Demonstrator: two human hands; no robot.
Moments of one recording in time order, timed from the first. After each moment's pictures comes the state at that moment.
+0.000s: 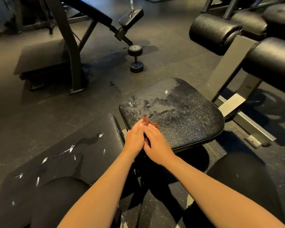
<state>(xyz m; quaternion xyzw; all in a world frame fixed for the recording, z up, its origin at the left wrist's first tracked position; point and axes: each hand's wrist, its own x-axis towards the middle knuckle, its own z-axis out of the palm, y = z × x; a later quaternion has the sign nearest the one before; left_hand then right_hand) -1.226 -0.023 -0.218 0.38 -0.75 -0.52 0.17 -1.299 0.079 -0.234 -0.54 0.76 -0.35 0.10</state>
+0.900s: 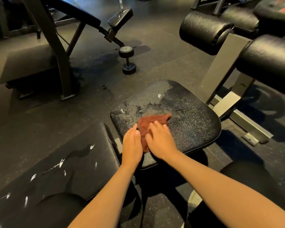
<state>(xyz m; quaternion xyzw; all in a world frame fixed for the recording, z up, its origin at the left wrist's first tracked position) -1.251 -0.024 -0.243 0.37 -0.80 -0.41 0.24 -1.349 0.066 -0.209 -0.45 0.85 -0.25 0.08</state>
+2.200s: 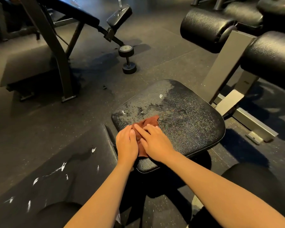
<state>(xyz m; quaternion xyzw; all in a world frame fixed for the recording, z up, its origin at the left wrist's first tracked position) -1.251 -0.058 -0.250 0.39 -0.81 -0.36 0.25 -1.347 0.048 -0.225 -0.55 0.81 -0.19 0.06</state>
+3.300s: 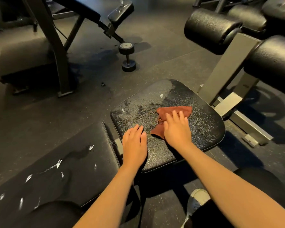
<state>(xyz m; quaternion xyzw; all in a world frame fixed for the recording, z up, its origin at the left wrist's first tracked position) -1.257 -0.032 -0.250 0.36 -0.87 -0.29 0.18 -1.406 0.065 -0.213 -0.36 0.93 -0.07 0.04</state>
